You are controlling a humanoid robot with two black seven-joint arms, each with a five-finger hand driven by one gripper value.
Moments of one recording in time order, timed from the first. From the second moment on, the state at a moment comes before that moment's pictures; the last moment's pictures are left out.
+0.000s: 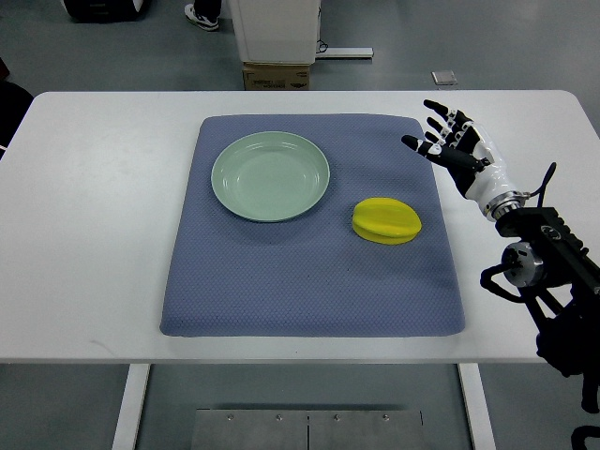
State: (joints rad) left arm -0.01 0.00 -0.10 -0.22 0.09 0.07 -0.21; right arm 0.52 -0.11 1.16 0.99 -0.85 0.08 0.16
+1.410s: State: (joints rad) left arm -0.01 0.00 -0.10 -0.22 0.09 0.07 -0.21; right arm 0.64 -0.38 0.70 1.07 -1.11 0.25 0.19
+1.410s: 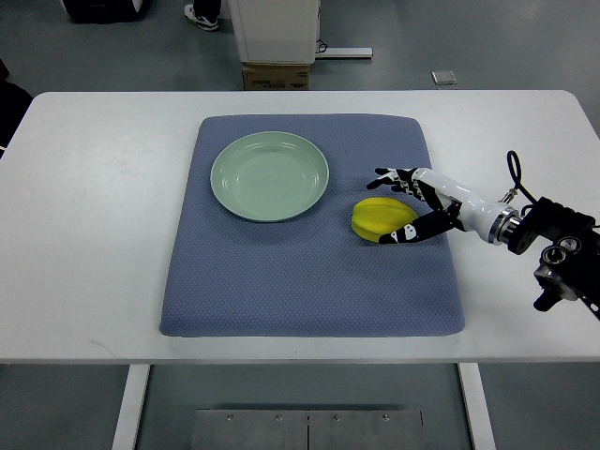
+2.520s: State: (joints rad) left arm -0.01 0.00 -0.10 -0.22 0.09 0.07 -0.21; right arm 0.66 -0.37 0.62 0.99 -1.14 0.14 0.19
